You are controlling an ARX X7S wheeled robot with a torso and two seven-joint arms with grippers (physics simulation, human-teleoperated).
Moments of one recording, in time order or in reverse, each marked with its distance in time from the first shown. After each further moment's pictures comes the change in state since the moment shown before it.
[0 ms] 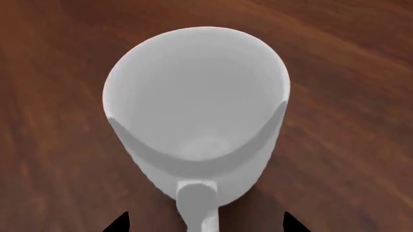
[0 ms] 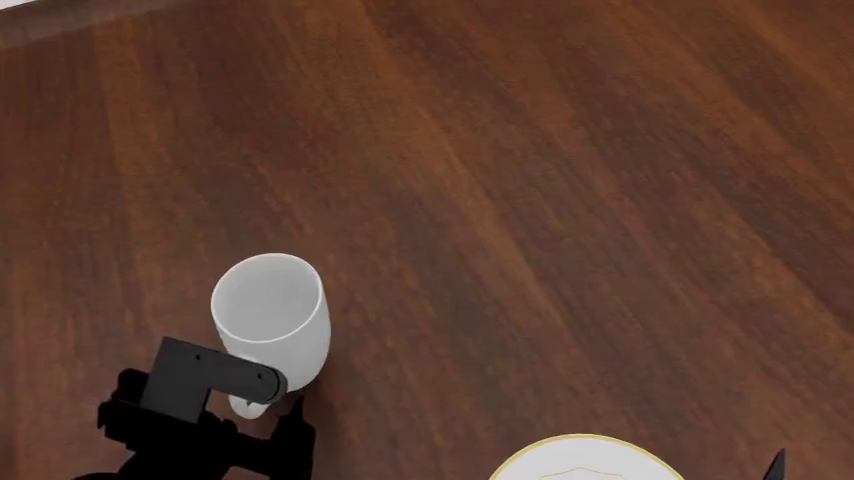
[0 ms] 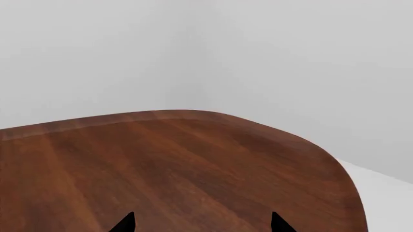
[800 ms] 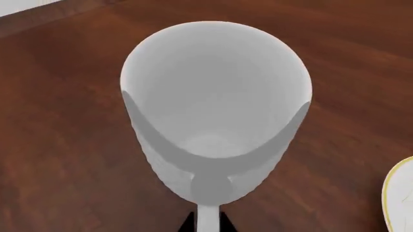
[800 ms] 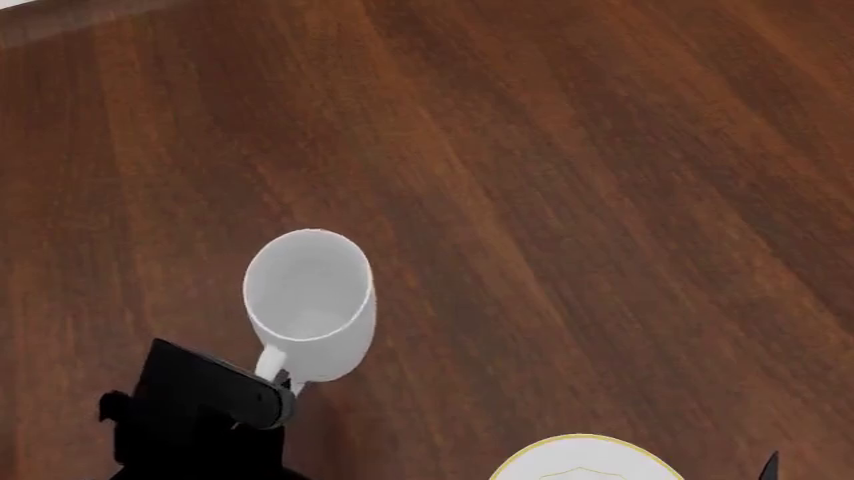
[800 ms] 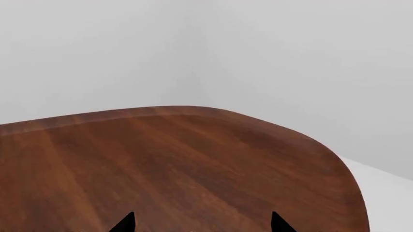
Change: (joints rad) left arm 0.101 -0.085 0.022 0.473 -0.100 -0.202 -0.043; right arm 0.003 0.010 -0.018 0.024 0.001 -0.011 0.009
